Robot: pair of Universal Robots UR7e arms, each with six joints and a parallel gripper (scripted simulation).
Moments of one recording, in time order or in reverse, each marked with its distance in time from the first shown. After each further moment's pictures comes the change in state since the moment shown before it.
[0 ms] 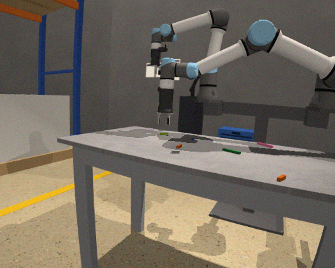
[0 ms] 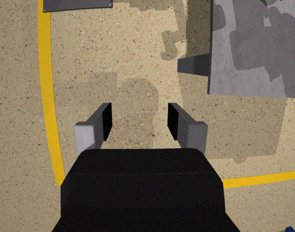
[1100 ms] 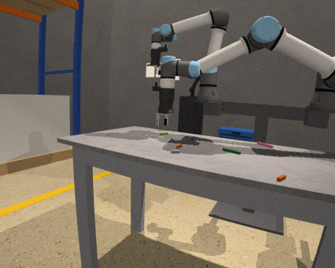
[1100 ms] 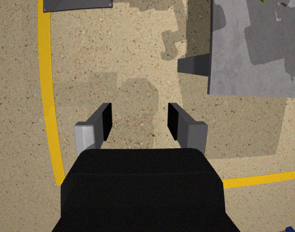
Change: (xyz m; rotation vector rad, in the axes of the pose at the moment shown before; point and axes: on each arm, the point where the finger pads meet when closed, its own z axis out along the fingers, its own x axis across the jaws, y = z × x) left arm -0.024 0.052 0.000 0.001 0.001 -0.469; right arm 0.000 0.000 0.000 0.000 0.000 0.000
